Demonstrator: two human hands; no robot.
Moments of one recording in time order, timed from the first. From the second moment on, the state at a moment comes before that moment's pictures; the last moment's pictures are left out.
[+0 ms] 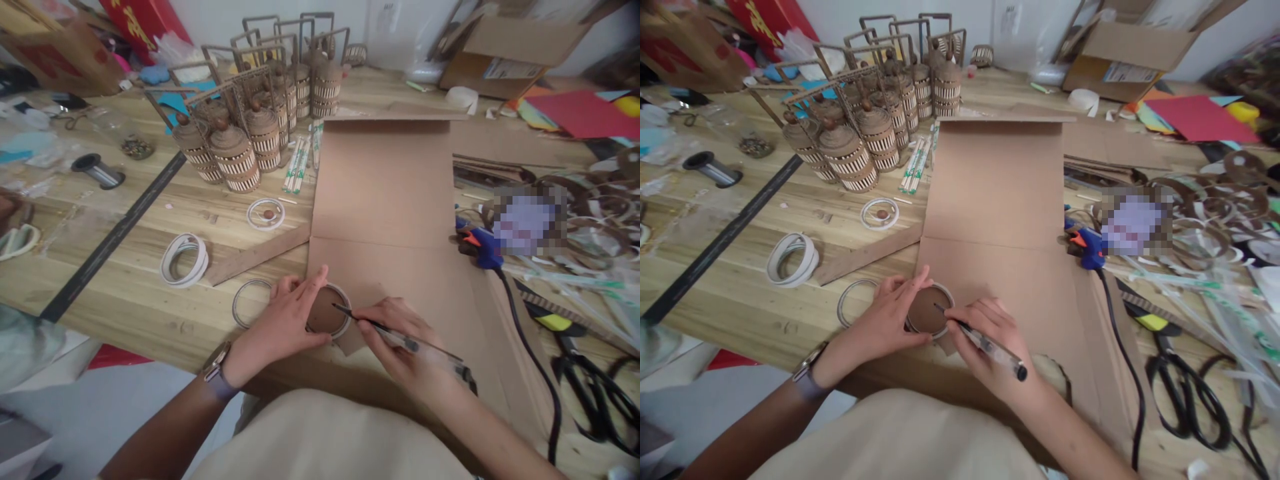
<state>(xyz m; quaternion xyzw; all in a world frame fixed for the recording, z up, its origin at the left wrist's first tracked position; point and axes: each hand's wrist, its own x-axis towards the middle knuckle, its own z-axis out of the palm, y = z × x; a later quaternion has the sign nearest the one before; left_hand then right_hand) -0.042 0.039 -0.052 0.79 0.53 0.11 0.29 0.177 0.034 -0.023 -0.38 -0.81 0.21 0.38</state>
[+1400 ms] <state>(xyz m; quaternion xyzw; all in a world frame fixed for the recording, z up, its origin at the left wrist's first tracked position) -0.046 0.038 -0.061 0.80 0.52 0.13 0.27 0.149 0.040 -0.054 -0.39 -0.81 0.24 0.37</state>
